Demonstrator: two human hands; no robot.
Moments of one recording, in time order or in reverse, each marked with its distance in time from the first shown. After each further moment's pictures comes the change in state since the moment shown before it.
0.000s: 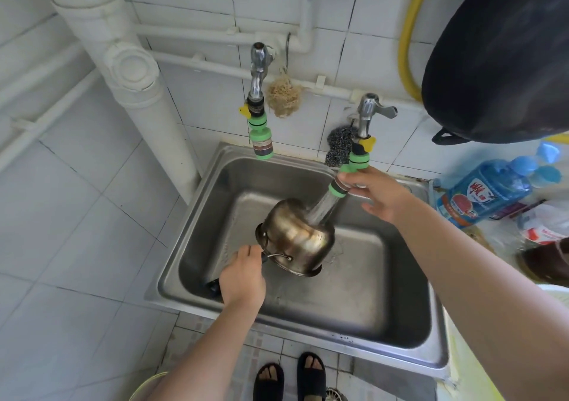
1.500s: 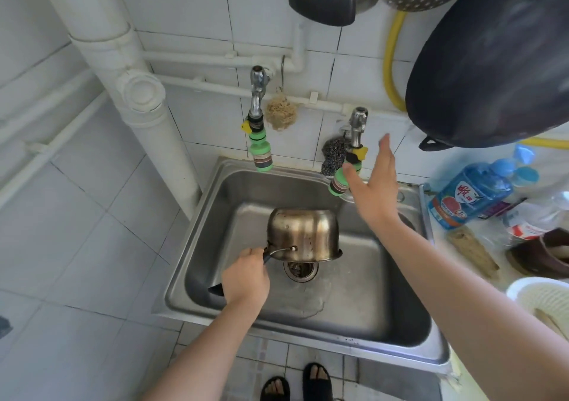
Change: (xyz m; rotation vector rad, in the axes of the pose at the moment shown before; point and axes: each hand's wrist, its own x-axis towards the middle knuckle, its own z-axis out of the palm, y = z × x) left_hand 0.006 -0.001 -0.027 -0.039 0.012 0.055; right_hand -0.030 -0.002 0.029 -0.434 0.613 -0.603
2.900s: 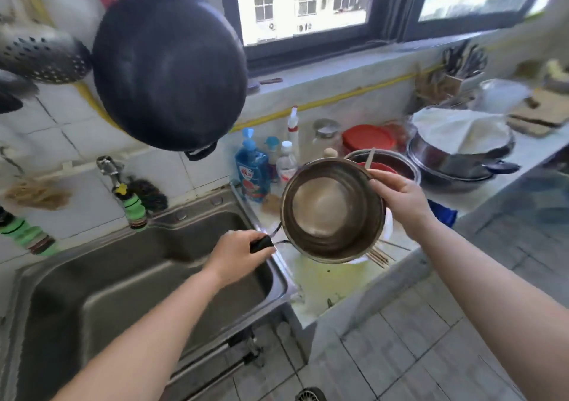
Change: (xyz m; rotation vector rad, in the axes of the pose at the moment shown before) left_hand -0.113 0.261 -0.019 -0.234 -0.305 1.002; right_hand -0.222 0.160 -0.366 0.453 0.444 0.354
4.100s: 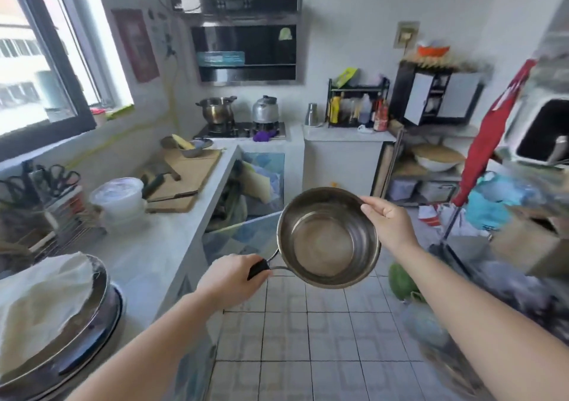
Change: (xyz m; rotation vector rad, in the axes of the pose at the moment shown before) left_hand 0.287 0.699 0.401 0.209 -0.395 1.057; right_hand -0.089 0.039 -0.755 -0.322 1.144 0.063
